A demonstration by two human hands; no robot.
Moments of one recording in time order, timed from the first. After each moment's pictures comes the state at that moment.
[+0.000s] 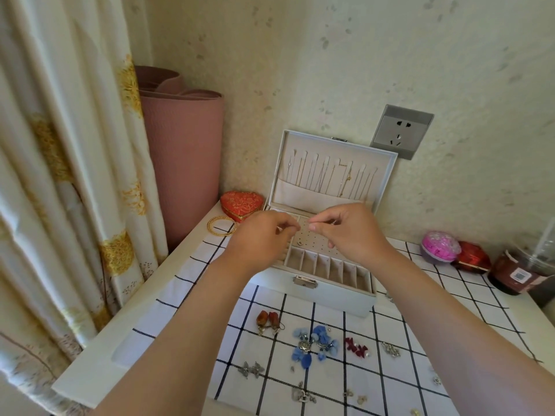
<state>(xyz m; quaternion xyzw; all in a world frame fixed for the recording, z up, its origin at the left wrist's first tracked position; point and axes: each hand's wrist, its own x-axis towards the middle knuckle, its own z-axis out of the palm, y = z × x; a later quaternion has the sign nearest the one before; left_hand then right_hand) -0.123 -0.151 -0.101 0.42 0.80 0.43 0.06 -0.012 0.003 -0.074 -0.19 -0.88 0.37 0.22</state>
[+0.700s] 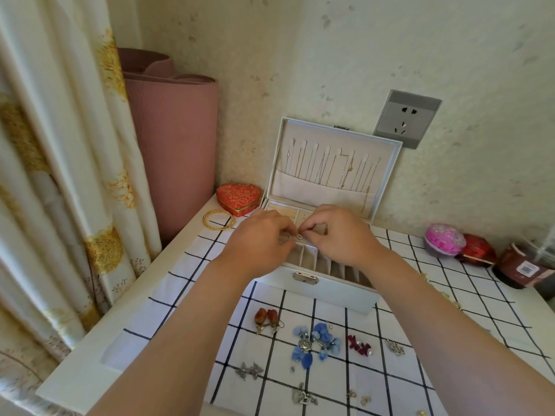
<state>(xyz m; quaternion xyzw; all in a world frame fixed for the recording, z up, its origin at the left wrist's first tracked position) -0.127 -0.150 -0.122 0.49 0.81 0.32 -0.03 -0.029 0.015 -0.106 -0.12 -0.95 0.22 0.17</state>
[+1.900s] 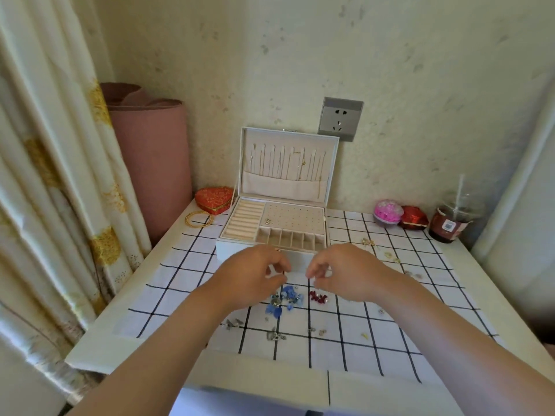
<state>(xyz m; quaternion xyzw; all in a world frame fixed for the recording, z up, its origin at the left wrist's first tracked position) -0.037 -0.196 -0.117 0.56 0.77 0.28 0.09 0.120 -0.042 -0.076 -0.20 -0.97 0.17 -0.03</state>
